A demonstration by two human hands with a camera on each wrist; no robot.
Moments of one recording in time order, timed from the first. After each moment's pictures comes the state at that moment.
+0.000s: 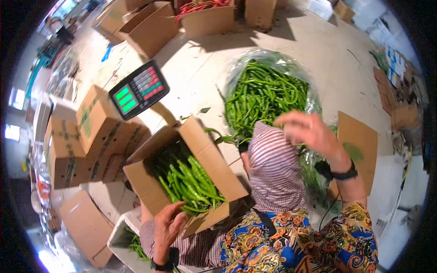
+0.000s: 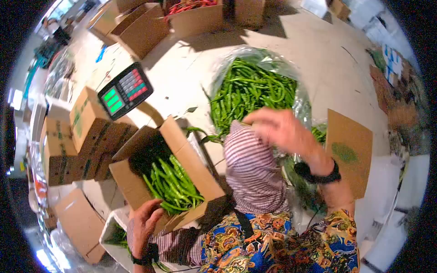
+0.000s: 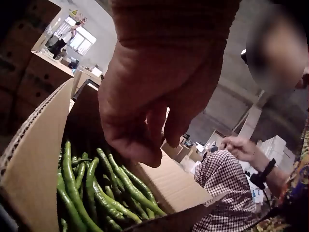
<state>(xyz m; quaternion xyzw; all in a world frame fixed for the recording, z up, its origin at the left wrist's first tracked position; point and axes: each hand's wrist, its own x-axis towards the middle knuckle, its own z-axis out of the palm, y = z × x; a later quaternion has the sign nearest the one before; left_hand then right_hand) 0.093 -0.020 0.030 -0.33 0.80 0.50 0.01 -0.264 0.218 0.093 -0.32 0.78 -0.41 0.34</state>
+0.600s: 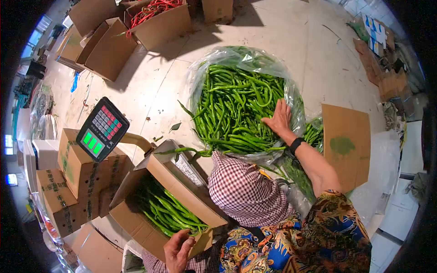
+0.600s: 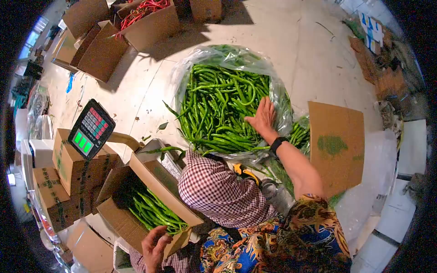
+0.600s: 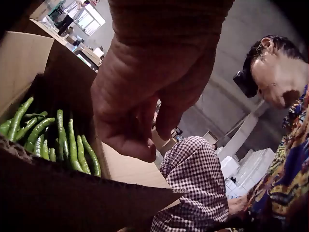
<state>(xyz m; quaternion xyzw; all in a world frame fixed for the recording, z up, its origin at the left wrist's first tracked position) 0.014 0.028 0.046 -0.45 0.64 0.62 0.10 -0.390 0.298 -0.206 -0.12 0.98 -0.15 0.01</state>
